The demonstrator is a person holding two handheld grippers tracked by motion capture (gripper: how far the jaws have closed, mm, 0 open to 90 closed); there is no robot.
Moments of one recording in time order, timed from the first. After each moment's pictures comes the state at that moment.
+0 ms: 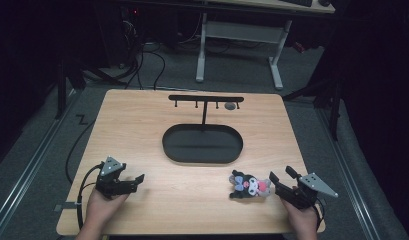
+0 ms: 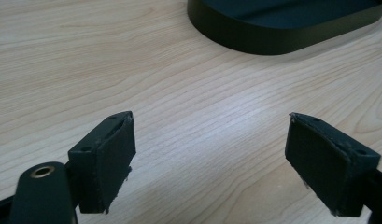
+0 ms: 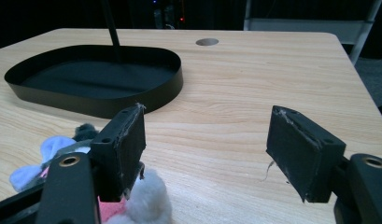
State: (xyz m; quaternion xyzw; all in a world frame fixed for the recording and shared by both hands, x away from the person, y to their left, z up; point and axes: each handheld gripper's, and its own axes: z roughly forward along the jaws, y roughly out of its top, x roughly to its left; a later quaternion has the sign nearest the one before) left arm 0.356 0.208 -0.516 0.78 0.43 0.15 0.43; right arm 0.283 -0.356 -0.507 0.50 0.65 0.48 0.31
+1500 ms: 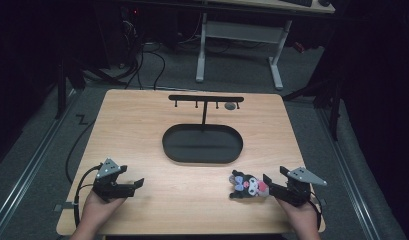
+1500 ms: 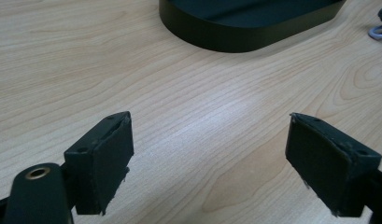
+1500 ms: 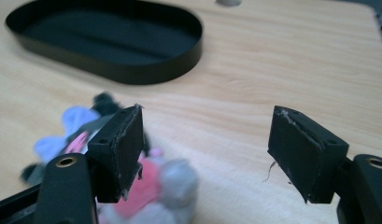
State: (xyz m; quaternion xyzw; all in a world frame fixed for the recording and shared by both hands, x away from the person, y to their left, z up) left arm 0.346 0.213 -0.508 0.79 0.39 0.14 0.44; right arm 0.292 -0.331 -0.485 0.50 0.72 0.39 0.27
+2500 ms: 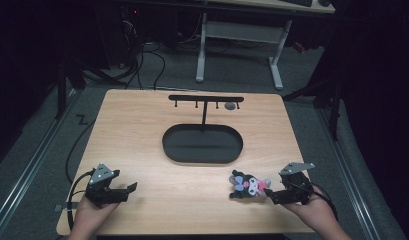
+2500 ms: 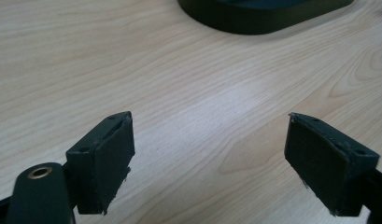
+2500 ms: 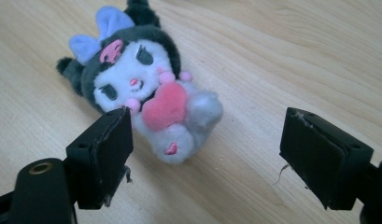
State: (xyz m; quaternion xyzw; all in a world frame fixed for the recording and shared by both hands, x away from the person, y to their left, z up) left arm 0.332 0.233 -0.515 0.79 0.42 0.15 0.42; right arm 0.302 -0.328 -0.456 0.44 0.85 0.24 0.16
